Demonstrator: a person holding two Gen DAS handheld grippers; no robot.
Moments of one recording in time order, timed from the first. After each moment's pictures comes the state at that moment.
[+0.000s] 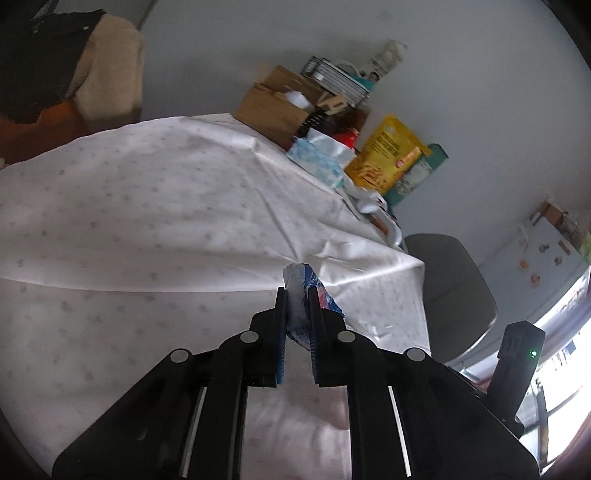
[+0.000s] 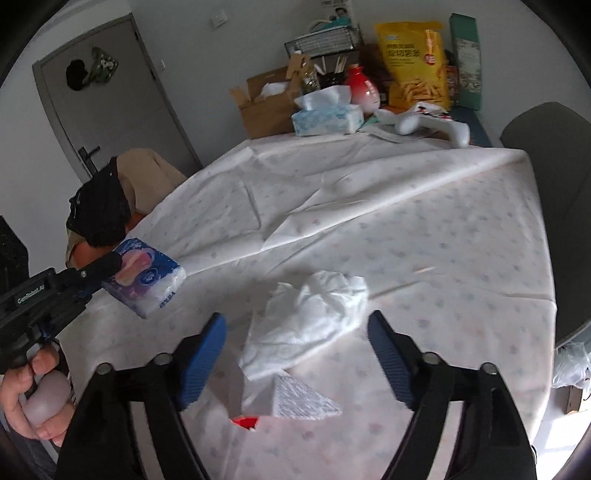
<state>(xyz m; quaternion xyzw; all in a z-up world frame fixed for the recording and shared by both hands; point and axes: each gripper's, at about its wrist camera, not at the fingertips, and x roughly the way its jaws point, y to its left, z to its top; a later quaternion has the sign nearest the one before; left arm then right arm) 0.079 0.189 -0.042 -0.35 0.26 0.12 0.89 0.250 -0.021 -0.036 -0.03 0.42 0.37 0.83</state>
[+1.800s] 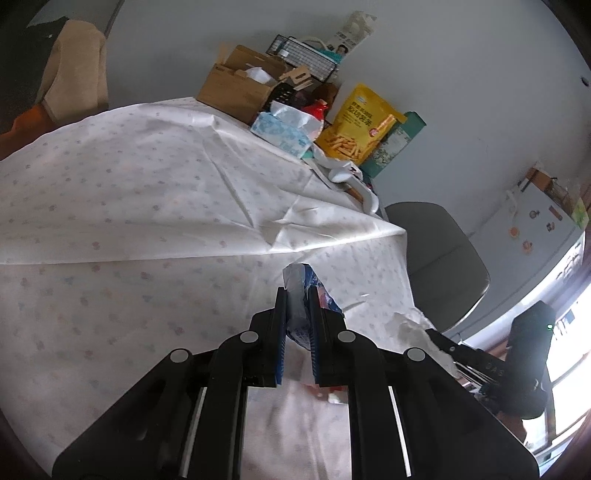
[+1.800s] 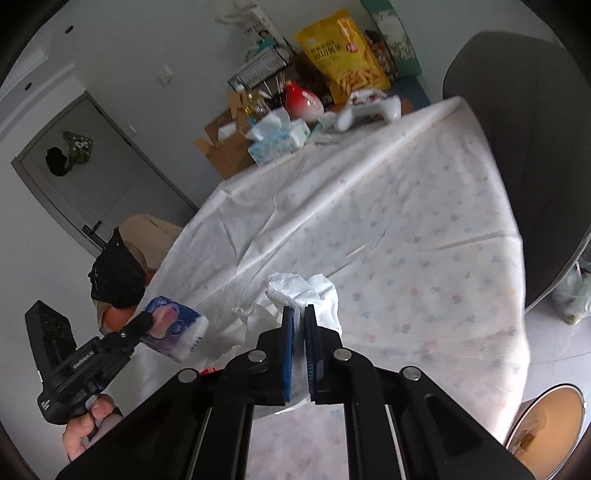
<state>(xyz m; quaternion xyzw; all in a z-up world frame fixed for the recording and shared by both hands) 0.102 0.132 -0.038 -0.32 0.28 0.07 0.90 0.257 -0.135 -0.027 0.13 0.43 0.34 0.82</state>
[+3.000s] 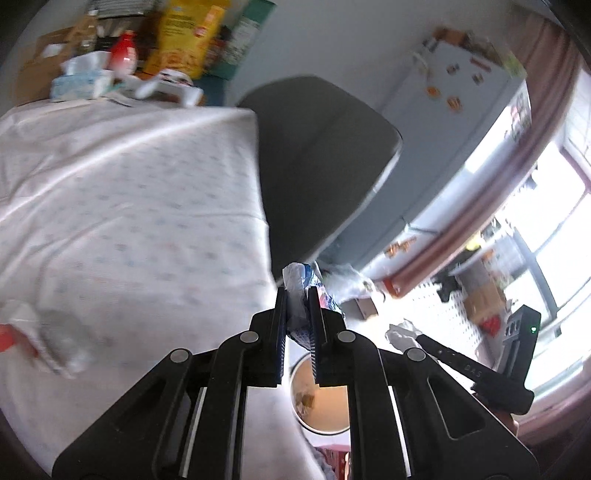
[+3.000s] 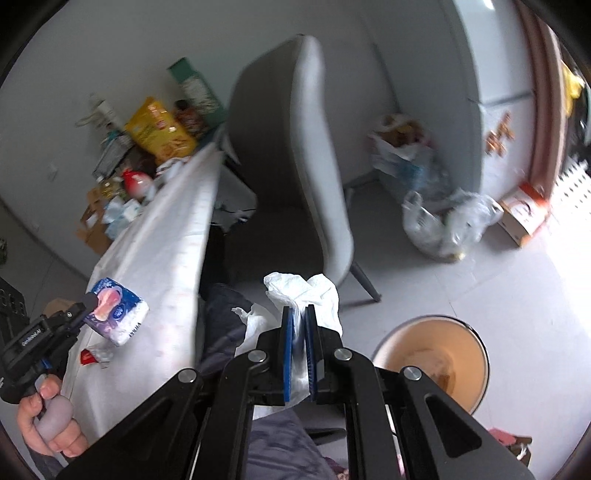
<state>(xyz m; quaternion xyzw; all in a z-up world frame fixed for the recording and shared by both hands) 0.203 -0.130 -0.044 -0.18 0.39 -0.13 0.89 0.207 -0.448 -0.099 0.23 0.44 0.08 0.87</state>
